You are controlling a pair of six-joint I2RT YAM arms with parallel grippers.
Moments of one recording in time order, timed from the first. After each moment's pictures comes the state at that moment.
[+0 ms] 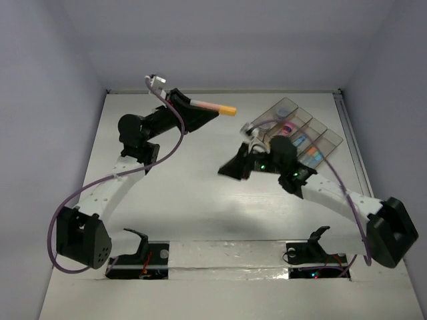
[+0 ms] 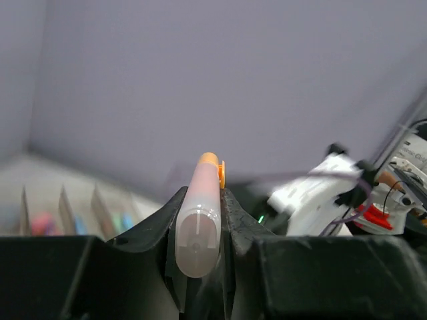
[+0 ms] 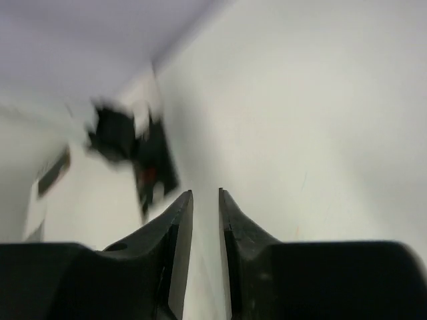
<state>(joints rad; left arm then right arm) -0.36 1.27 0.99 0.87 0.87 -0.97 0.66 1.22 0.78 0.38 -0.63 0.49</state>
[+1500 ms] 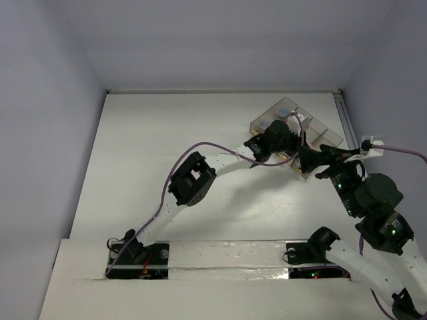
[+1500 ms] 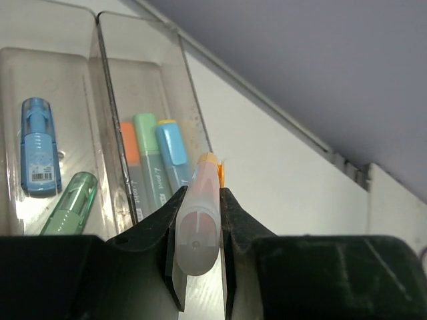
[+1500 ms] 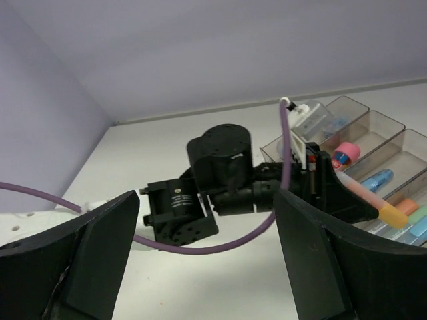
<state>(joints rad) -0.97 2.43 1.99 0.25 0.32 -0.46 0.67 0.45 0.94 -0.40 0.43 0.36</state>
